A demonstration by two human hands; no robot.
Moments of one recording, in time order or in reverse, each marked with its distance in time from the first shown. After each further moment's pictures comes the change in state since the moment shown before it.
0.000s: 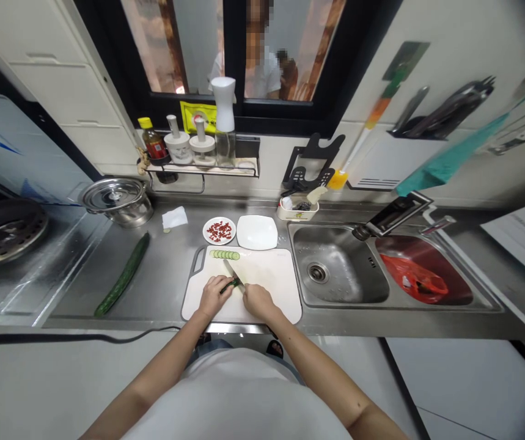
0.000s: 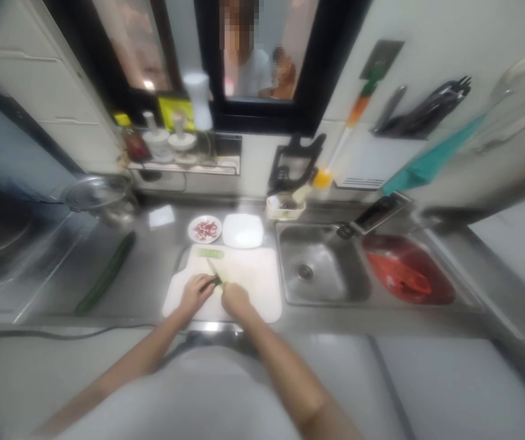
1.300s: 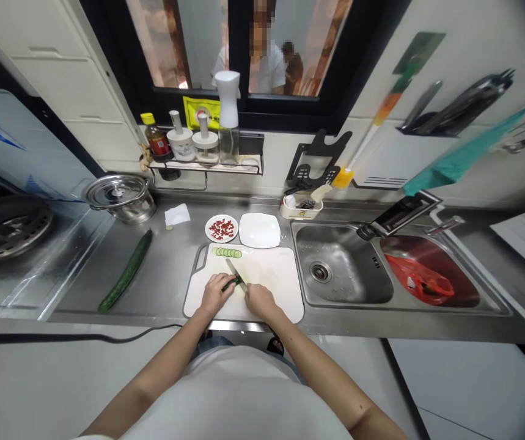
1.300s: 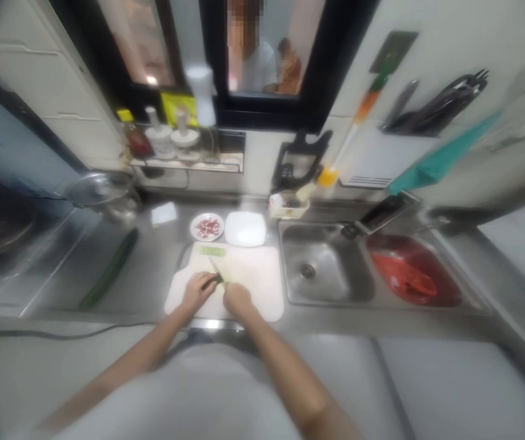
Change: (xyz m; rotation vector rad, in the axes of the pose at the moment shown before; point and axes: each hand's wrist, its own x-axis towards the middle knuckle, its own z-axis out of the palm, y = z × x) left_hand 0.000 0.003 -0.001 -0.015 0.021 -0.024; right_hand 0.000 -0.001 0.003 -0.028 -0.012 0.015
